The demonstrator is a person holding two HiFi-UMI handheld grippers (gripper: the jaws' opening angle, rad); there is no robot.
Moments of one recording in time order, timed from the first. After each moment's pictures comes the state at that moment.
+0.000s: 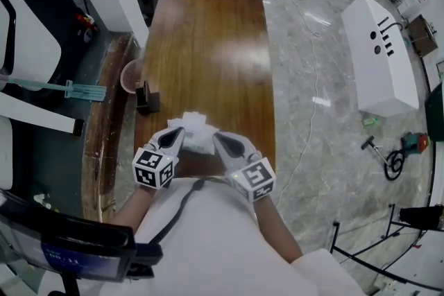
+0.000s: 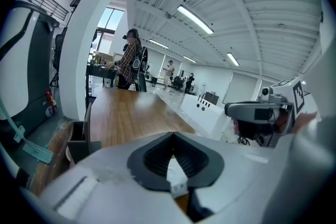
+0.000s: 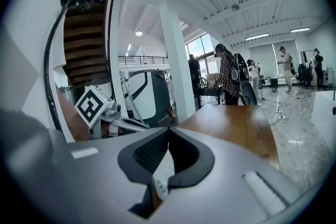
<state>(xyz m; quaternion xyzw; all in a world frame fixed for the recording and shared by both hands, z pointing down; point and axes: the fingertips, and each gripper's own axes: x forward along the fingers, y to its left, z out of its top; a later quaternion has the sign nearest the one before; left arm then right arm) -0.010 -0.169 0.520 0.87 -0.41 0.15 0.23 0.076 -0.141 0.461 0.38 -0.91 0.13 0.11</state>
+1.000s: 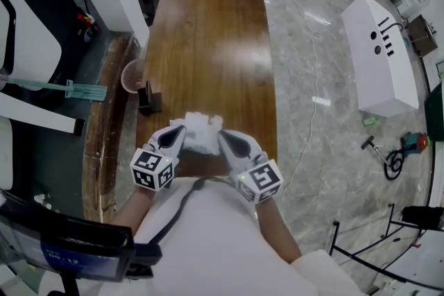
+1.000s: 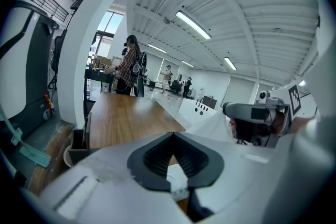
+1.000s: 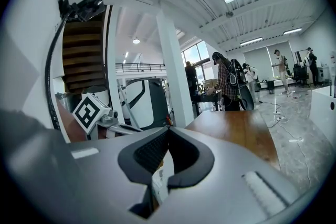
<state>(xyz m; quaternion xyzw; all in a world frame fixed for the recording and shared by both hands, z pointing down) -0.013 -0.172 0.496 0.88 -0.40 0.13 0.22 0.079 -0.147 0.434 0.40 -0.91 0.13 0.06</state>
